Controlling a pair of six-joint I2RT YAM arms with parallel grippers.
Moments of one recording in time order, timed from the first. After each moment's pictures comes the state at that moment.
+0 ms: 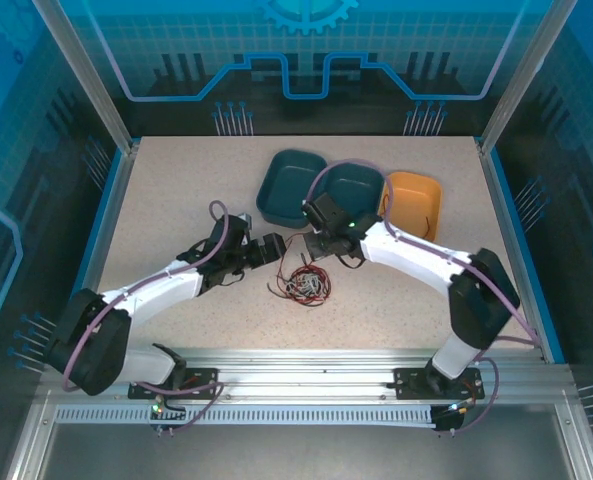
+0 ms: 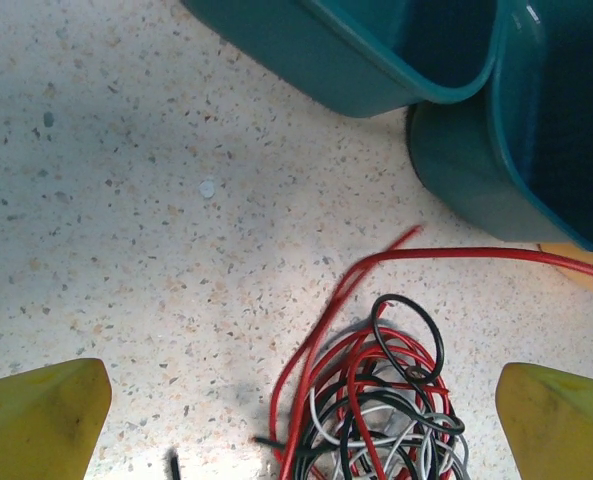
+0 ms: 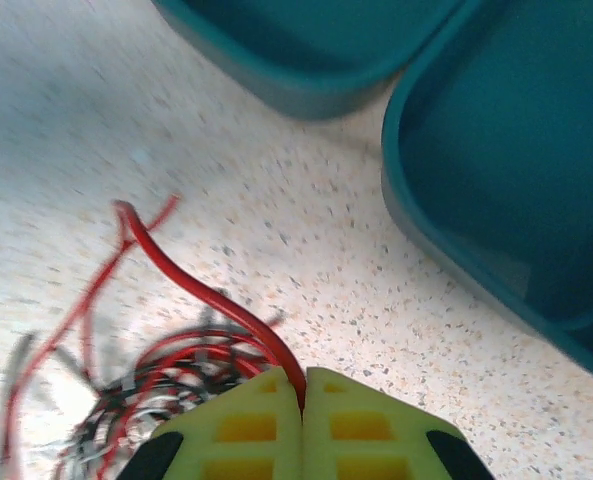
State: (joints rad) left arm -0.47 1.33 0.68 -0.11 0.12 -0.82; right arm 0.77 1.63 1.26 -0.63 0.21 0.31
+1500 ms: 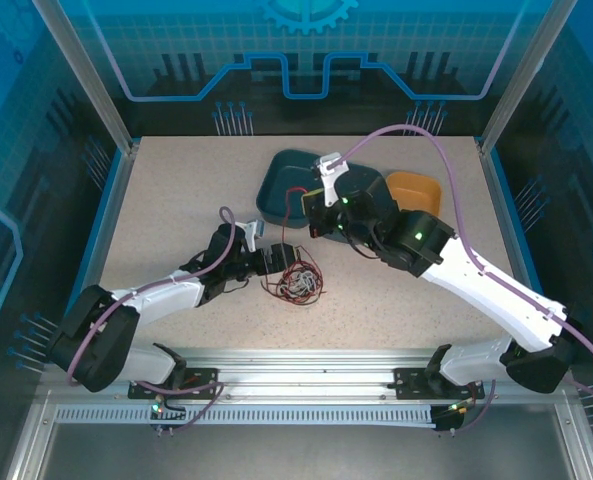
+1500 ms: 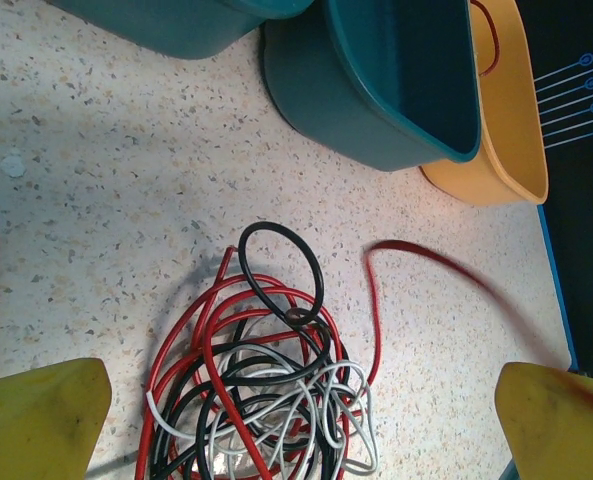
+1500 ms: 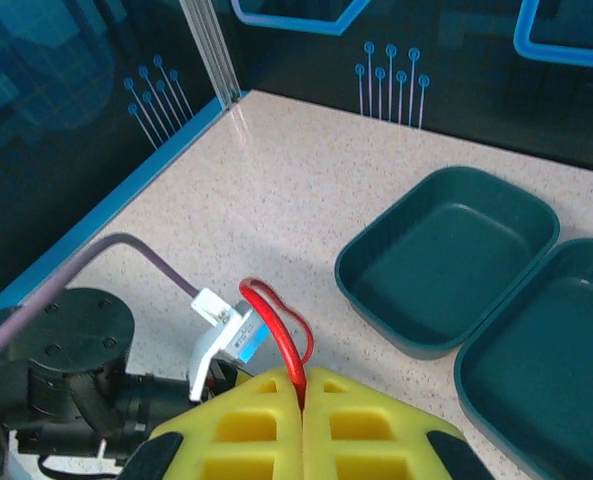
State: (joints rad) left arm -0.48 1.36 0.55 0.21 0.34 -0.75; right arm 0.90 1.31 1.49 -0.63 0.24 0.31
